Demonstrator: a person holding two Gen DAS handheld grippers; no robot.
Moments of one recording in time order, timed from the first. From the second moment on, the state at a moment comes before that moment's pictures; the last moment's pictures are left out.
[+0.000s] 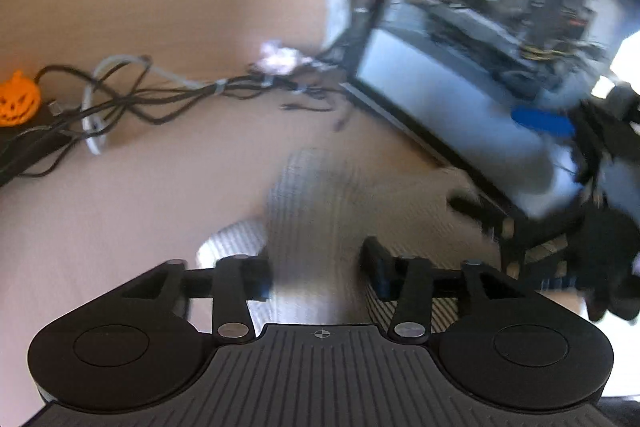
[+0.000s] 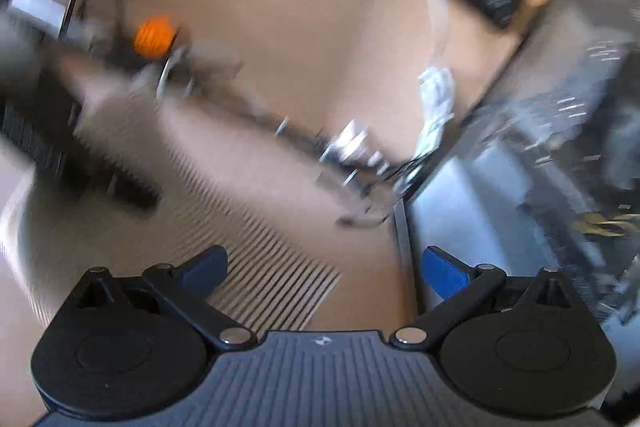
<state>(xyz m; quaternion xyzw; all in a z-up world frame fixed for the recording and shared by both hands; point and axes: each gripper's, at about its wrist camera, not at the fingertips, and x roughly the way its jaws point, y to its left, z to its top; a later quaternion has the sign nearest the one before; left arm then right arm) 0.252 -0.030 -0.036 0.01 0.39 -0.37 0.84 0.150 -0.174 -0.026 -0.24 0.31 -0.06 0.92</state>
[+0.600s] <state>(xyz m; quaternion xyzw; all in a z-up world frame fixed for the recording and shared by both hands) 0.237 -0.037 -0.012 0.11 0.33 -0.28 0.89 0.154 -0.190 -0.003 -0.19 0.28 -0.06 0.94</state>
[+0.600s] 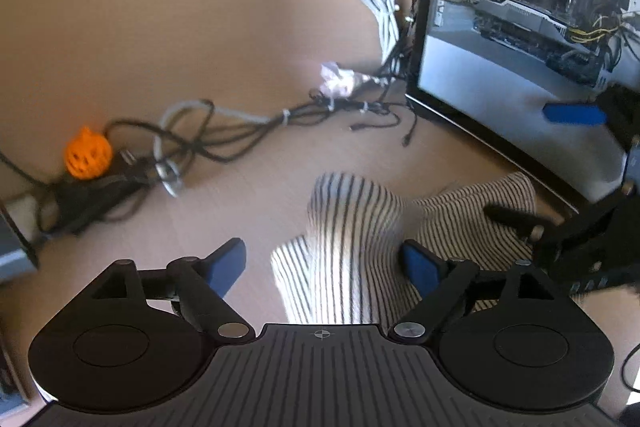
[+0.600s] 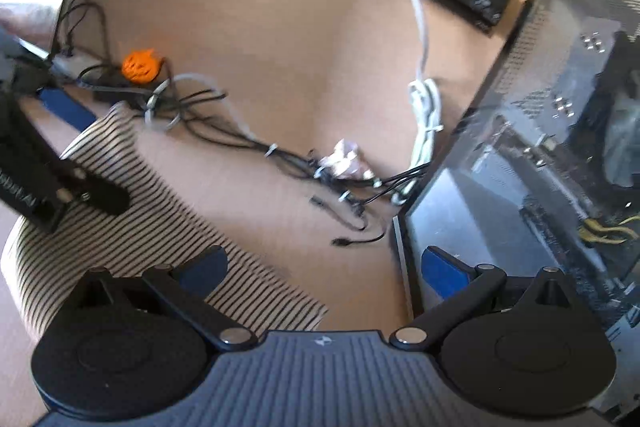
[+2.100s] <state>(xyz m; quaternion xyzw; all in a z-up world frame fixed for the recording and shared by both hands) 0.293 0.013 -0.042 0.01 0.40 -0.24 0.88 0.162 -0.152 -0.014 -0.23 0.28 0.03 0.93</state>
